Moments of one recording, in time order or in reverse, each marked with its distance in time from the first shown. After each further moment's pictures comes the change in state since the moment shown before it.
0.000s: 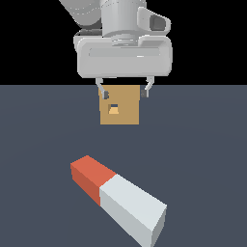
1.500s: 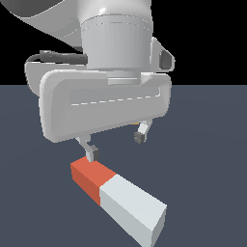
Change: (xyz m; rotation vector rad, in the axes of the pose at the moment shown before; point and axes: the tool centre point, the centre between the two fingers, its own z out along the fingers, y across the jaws) arm -0.116 -0.021 0.070 0.021 -0.002 -0.552
